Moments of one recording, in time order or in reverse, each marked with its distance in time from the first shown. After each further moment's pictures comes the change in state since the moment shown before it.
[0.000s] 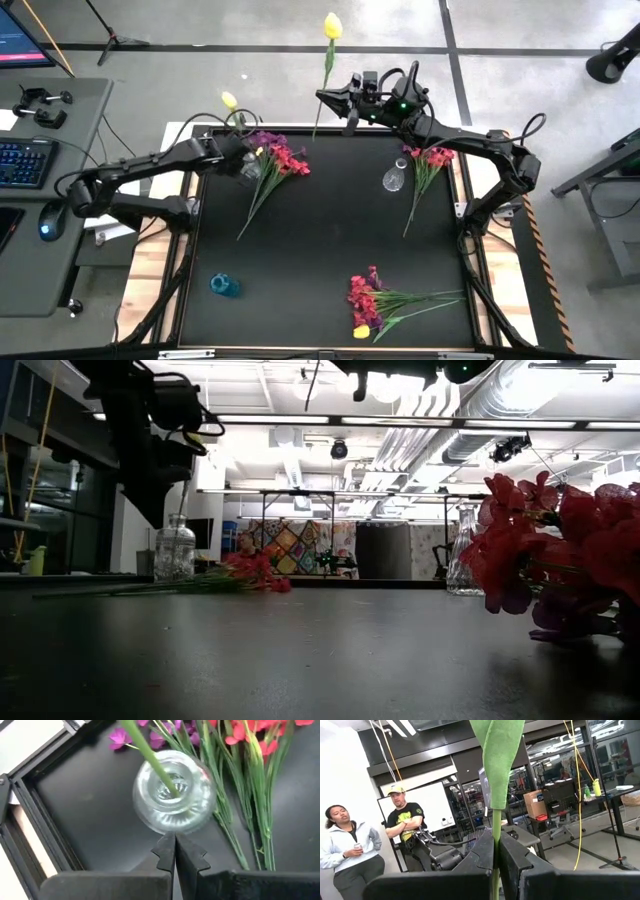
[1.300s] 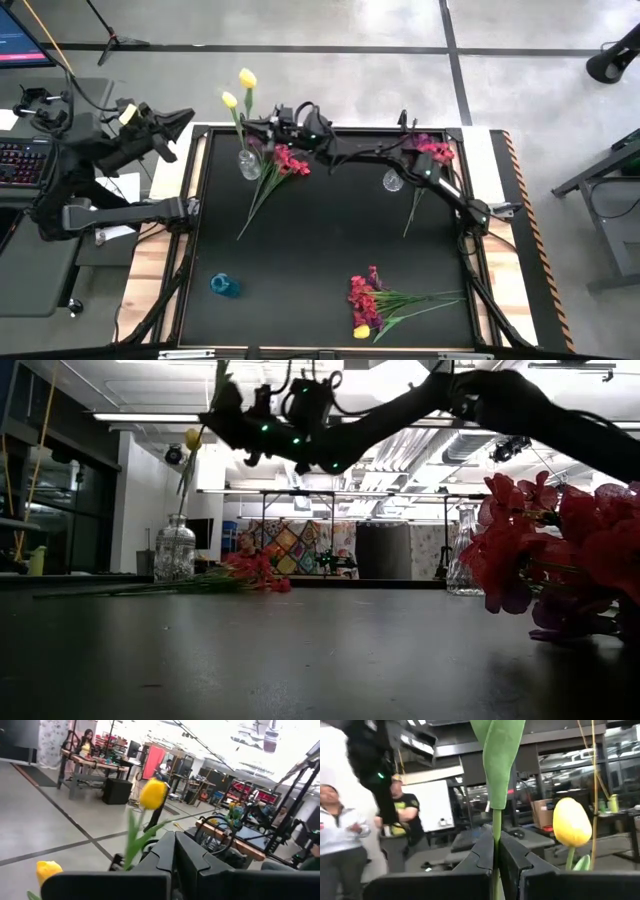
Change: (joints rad) left arm -0.186 -0.573 0.409 0.270 0.042 -0.004; right arm 0.142 0.911 0.746 0.253 0.099 -0.132
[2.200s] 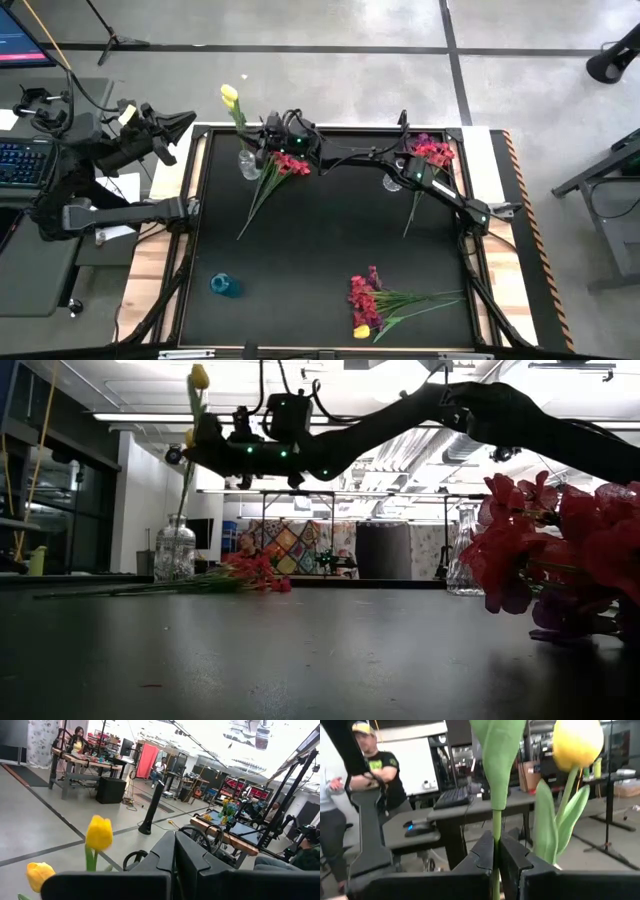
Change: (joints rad) left arm 0.000 0.000 0.000 0.000 0.034 0.009; right arm 0.011 0.076 0.102 -0.253 0.049 -0.073
